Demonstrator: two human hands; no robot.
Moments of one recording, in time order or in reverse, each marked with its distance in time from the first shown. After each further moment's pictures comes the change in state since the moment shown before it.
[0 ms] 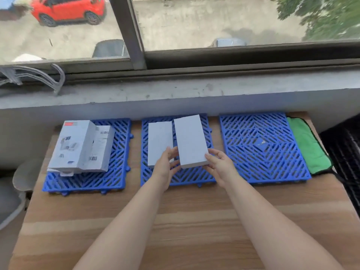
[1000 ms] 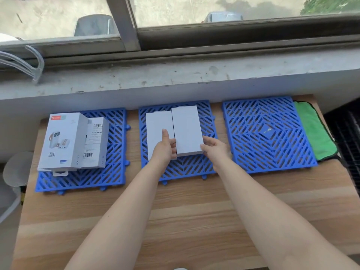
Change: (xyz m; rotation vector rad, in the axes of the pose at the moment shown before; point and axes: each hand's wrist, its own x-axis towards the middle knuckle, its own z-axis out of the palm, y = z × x) left_hand 0.049 0.023 -0.016 0.368 0.007 -0.077; right_hand 0.056 0.023 0.030 -0.327 0.164 -0.036
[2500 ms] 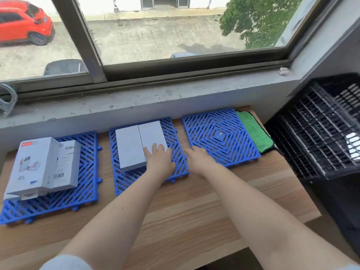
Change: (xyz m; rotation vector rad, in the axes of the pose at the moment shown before) left_hand -0.054 -0.008 0.066 1.605 0.119 0.596; right_hand -0.068 -0.022 -0.077 -1.399 -0.122 -0.364
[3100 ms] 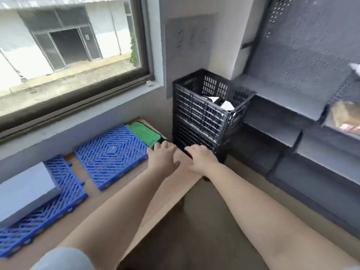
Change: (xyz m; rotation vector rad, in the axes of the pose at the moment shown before) left_hand -0.135 0.400 -0.041 0.102 0.280 0.515; right_hand -0.321 0.322 0.018 0.103 0.427 0.317
